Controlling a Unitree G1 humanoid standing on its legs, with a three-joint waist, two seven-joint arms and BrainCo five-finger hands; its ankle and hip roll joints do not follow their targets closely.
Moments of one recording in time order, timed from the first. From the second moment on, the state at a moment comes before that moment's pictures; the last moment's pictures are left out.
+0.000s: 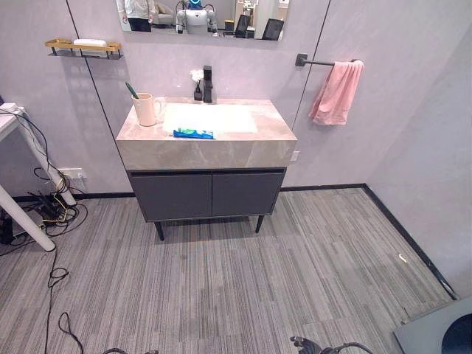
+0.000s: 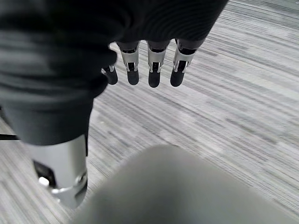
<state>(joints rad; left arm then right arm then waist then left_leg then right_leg) -0.07 0.22 -0.13 1.40 0.08 0.03 0.05 0.03 -0.22 0.48 1.04 -0.12 0.00 0.06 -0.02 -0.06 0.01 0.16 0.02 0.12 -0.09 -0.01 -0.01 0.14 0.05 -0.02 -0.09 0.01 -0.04</state>
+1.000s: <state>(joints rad) 0.14 0.26 -0.13 0.75 -0.09 -0.05 0.10 0.04 -0.30 0.28 0.79 -0.01 -0.05 -0.06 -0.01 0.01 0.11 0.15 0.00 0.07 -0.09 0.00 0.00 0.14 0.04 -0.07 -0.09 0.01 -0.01</state>
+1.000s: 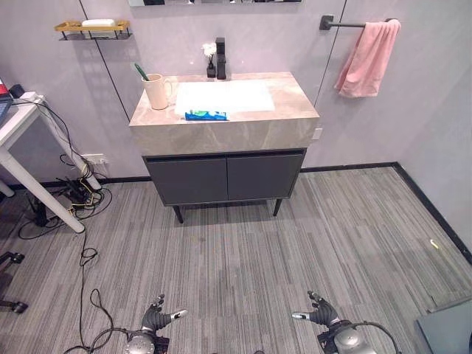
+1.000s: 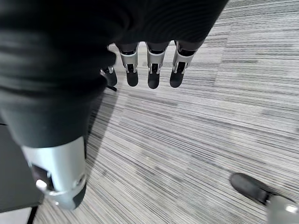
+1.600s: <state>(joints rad) 0.07 0.22 -0.14 1.12 -0.06 -0.01 0.07 0.02 -0.30 0.34 0.90 -0.11 -0.04 -0.06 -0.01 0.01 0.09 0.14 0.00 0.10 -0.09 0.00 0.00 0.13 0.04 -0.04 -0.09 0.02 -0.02</state>
